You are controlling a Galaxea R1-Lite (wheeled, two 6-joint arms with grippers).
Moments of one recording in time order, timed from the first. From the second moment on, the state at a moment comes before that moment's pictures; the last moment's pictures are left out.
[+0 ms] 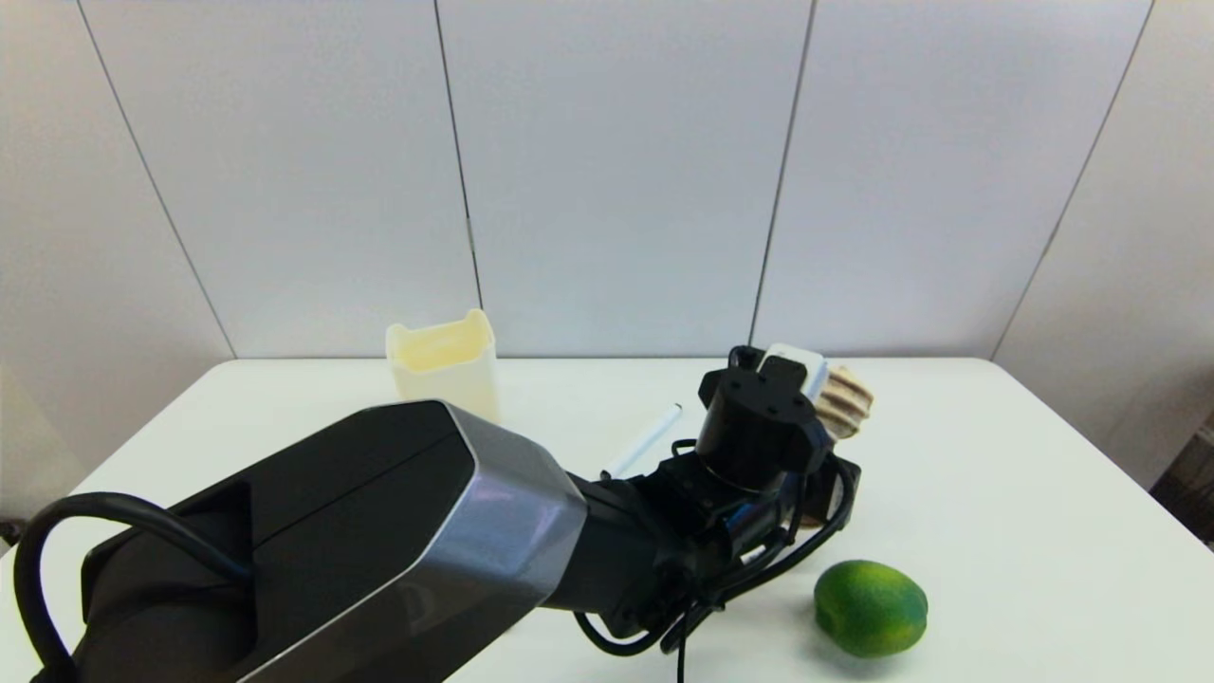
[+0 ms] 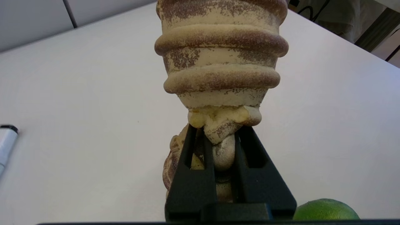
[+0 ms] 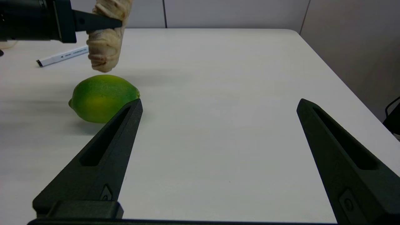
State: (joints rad) left arm -1.01 2.34 -1.46 -0.66 0.13 -0.17; right arm 0.00 0.00 0.00 0.00 0.00 0.00
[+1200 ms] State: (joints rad) left arm -1.01 2.35 -1.45 -0.71 0.14 -0.15; right arm 0.00 0.00 0.00 0.00 0.00 0.00
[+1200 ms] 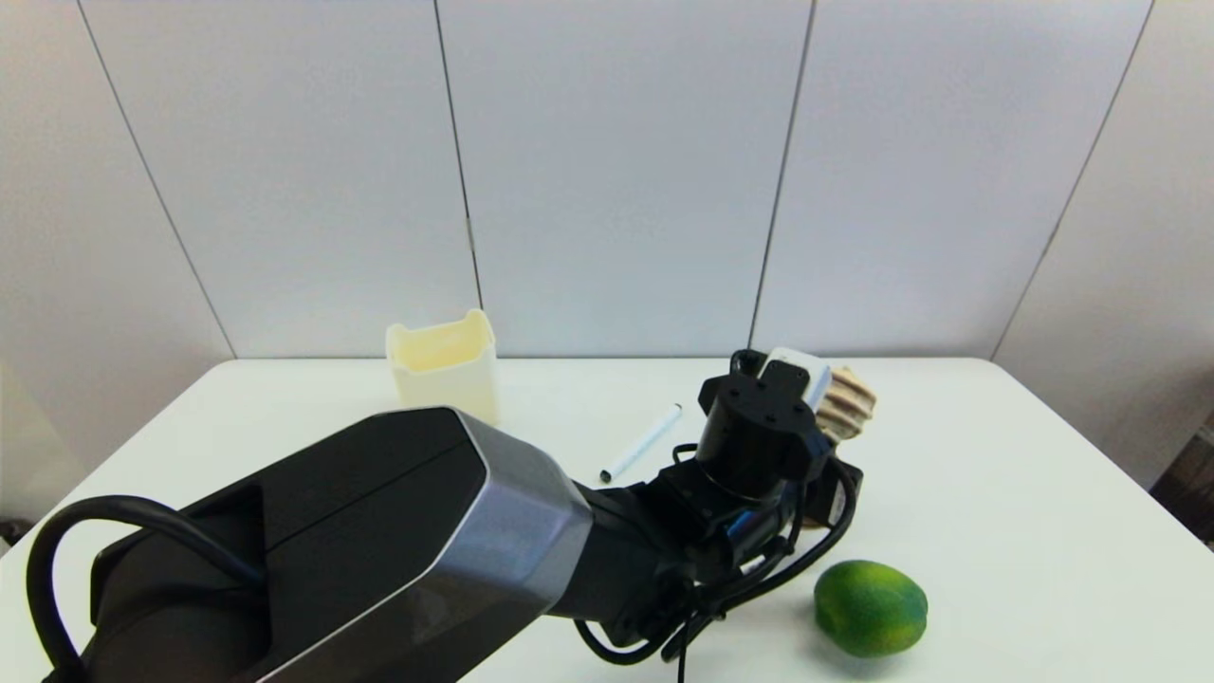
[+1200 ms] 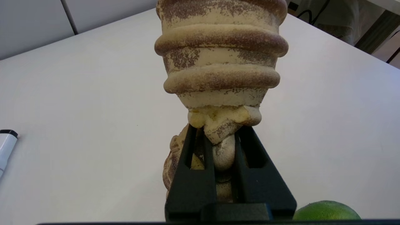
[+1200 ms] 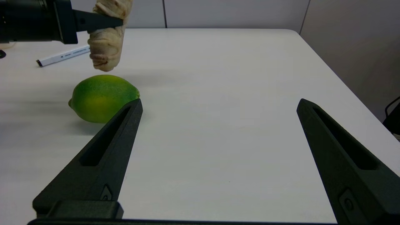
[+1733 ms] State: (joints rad) left arm -1.00 2.39 -1.48 -0.66 0.14 -0.08; right arm 0.00 0.00 0.00 0.00 0.00 0.00
